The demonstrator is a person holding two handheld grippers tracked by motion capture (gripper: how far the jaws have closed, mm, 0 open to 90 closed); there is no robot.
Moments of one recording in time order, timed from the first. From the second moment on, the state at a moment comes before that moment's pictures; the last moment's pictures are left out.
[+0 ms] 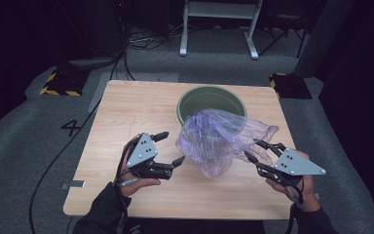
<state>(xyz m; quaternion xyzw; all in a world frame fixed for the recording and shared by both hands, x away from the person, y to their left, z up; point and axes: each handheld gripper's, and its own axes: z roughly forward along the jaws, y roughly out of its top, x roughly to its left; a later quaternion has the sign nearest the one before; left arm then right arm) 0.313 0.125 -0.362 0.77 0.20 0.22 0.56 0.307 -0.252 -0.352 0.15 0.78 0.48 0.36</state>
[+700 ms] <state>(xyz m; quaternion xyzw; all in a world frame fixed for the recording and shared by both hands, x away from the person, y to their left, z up) 0.354 0.121 -0.357 0.77 0.20 0.26 0.55 0.335 -0.243 -0.335 0.16 0.77 0.49 0.38</state>
